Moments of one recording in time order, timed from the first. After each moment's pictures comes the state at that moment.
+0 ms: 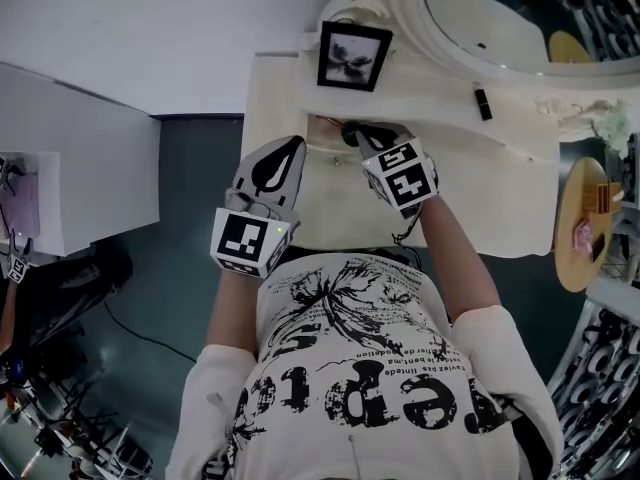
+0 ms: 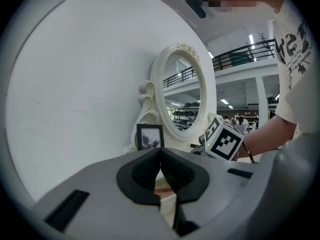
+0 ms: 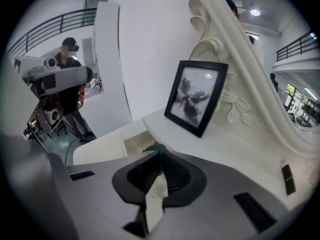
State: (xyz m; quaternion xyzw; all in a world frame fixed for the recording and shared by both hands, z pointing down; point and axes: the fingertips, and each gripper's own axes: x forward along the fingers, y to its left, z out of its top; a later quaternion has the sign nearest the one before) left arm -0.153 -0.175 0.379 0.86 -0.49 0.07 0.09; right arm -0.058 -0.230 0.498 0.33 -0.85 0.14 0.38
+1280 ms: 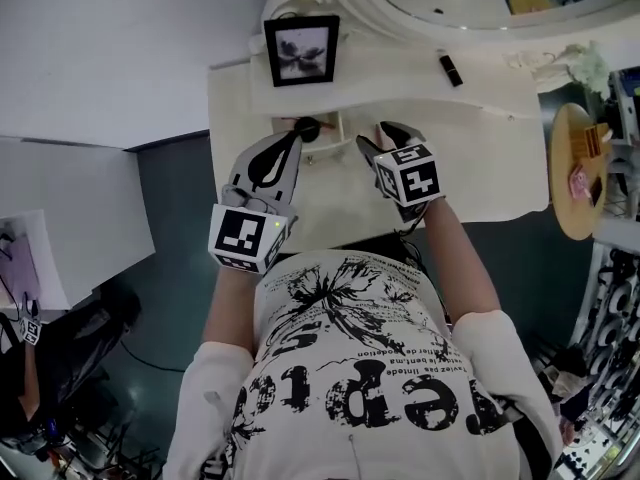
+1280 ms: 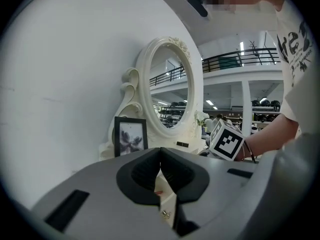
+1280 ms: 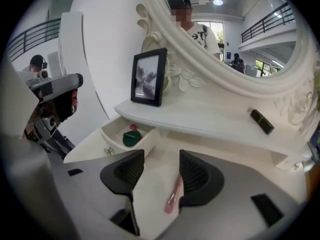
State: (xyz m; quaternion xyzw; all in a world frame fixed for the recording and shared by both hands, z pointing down) left arm -0.108 -0.196 0.399 0.91 -0.41 0.07 0.10; right arm 0.029 -0.217 0.527 0.46 -0.78 0.24 0.34
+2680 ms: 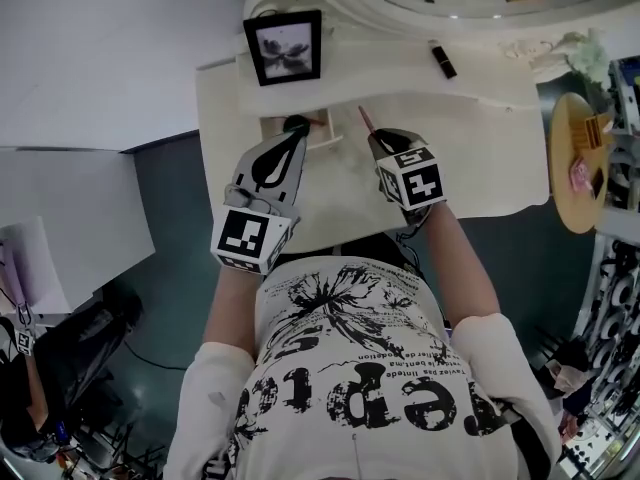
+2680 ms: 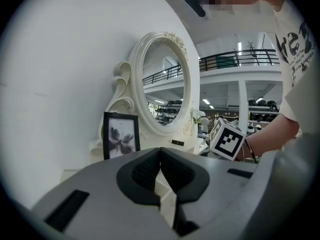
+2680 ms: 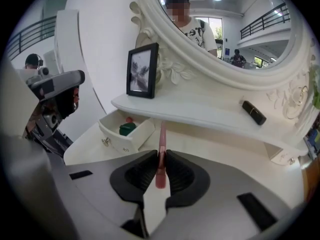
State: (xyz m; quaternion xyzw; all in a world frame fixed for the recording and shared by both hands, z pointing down) left arm -0.076 -0.195 0.412 0.91 -0.39 0.08 0.10; right arm 0.060 -0.205 0.542 0.46 -0.77 0.26 0.36
